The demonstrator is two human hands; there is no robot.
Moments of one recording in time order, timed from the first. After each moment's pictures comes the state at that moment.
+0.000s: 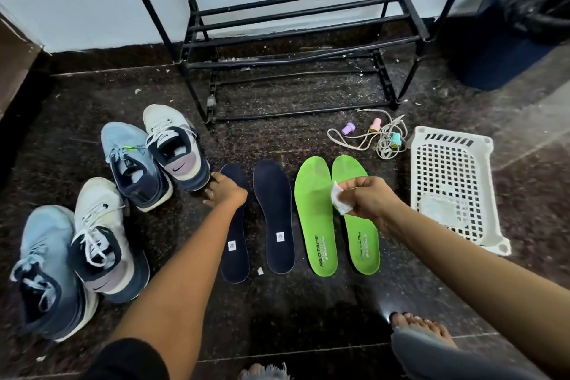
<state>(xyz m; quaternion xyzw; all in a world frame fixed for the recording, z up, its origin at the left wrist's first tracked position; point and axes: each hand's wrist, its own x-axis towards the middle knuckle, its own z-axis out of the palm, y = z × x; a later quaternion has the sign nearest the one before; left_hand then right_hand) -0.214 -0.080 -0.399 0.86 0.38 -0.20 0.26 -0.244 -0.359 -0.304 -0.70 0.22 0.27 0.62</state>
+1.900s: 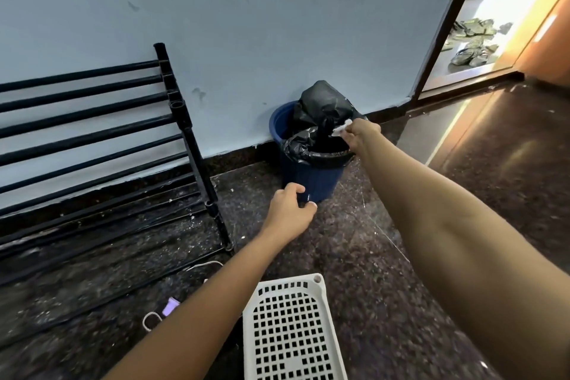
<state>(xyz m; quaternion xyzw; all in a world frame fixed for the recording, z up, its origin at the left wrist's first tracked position) 0.005 -0.568 -0.228 0.89 -0.11 -0.15 0.42 0.125 -0.784 -0.196 -0.53 0.33 -0.15 0.77</state>
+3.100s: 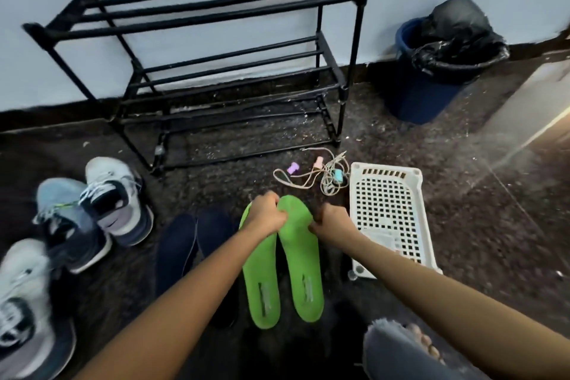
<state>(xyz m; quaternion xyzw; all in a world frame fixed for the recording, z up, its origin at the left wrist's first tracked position) -0.192 -0.282 -0.308 0.93 0.10 -0.21 0.28 -0.204 -0.439 -0.334 -0.93 0.05 0.21 0.28</state>
